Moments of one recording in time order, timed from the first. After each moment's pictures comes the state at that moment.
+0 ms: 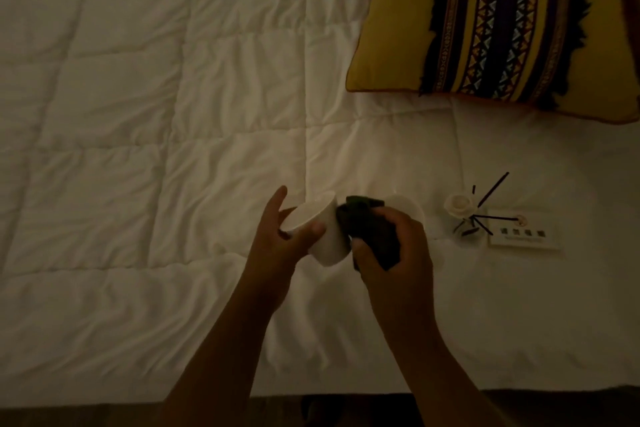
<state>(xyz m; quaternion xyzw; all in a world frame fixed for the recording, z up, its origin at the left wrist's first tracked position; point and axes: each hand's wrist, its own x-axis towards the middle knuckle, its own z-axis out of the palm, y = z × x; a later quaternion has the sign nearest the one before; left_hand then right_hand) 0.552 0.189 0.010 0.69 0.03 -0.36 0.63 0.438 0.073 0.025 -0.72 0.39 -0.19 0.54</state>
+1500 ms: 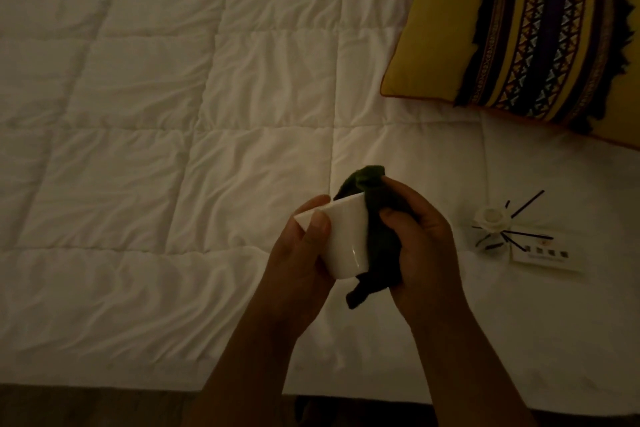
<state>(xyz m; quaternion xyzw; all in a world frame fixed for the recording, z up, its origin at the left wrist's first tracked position) 0.540 0.202 0.038 0.50 0.06 -0.39 0.77 0.484 0.075 0.064 -0.52 0.33 -0.13 0.78</state>
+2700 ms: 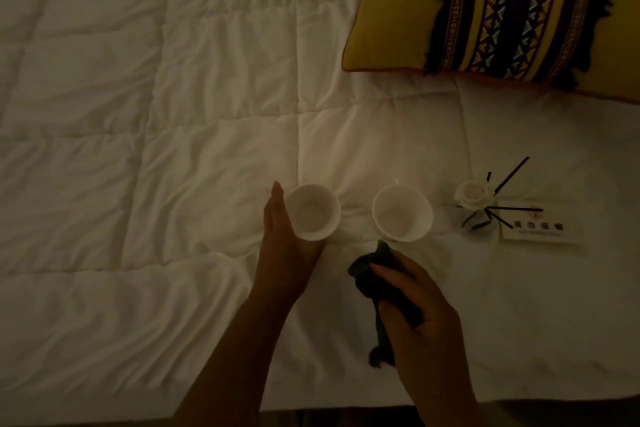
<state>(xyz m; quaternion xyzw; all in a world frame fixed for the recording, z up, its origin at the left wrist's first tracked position) 0.545 0.175 -0.073 0.90 -0.15 -0.19 0.37 0.384 0.082 -0.001 -0.70 0.37 -0.13 0.59</state>
